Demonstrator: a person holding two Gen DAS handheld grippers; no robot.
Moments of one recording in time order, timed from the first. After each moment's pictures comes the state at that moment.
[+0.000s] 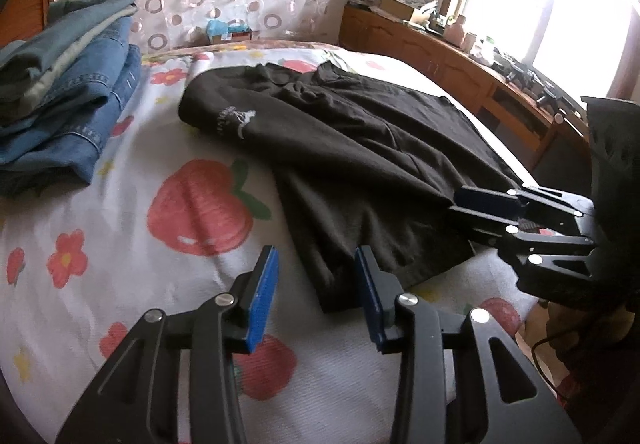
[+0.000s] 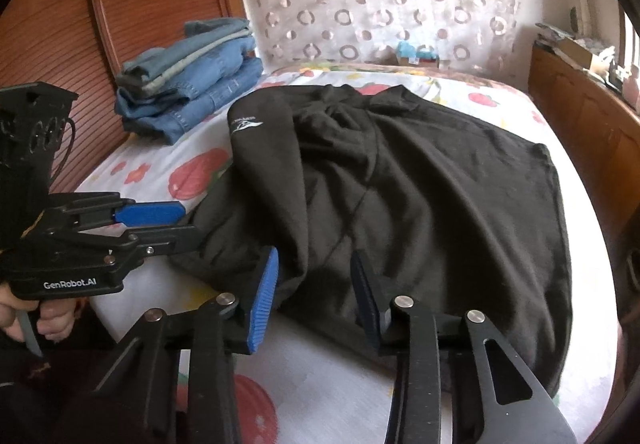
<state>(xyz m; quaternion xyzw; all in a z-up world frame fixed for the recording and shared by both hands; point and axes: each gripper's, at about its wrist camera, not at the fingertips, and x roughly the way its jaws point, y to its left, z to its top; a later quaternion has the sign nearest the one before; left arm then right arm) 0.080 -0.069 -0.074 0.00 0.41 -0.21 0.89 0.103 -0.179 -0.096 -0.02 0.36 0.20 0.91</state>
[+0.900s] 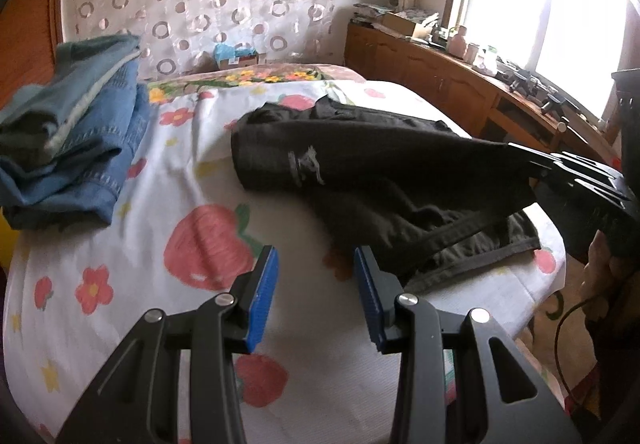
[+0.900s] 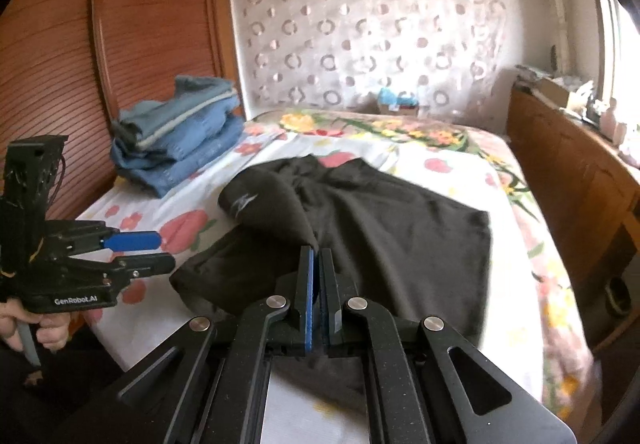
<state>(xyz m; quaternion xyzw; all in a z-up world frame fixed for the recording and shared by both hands) 0.079 -0.084 -0.044 0.02 0.38 -0.19 0.90 0.090 -0.220 -0.040 -0.03 0.28 0.17 0.94</state>
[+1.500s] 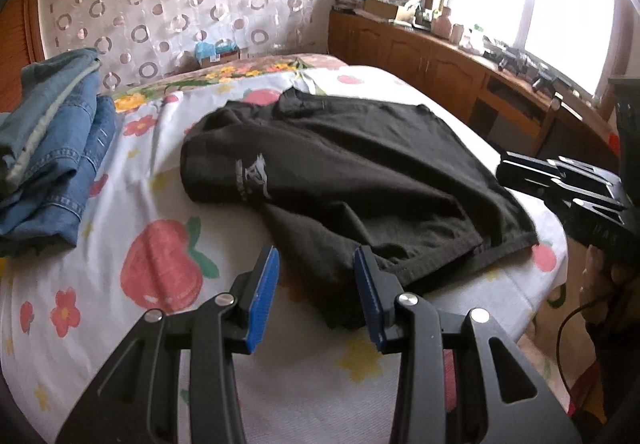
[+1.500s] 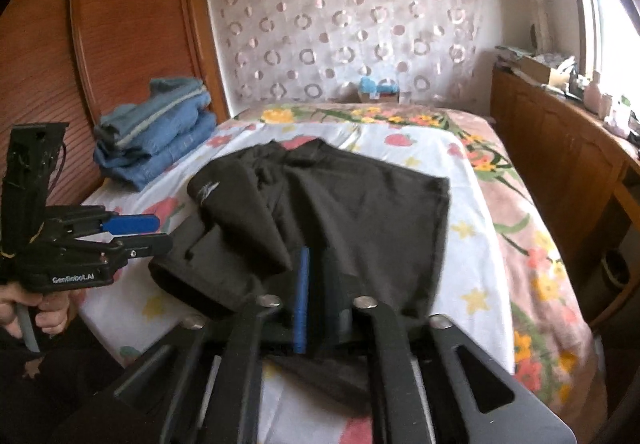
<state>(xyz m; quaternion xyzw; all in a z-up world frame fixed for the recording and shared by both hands) 0.091 -0.121 -0.057 0.05 0.40 -0.21 0.89 0.083 -0.264 -0.059 0.00 0.30 0.15 0.94</state>
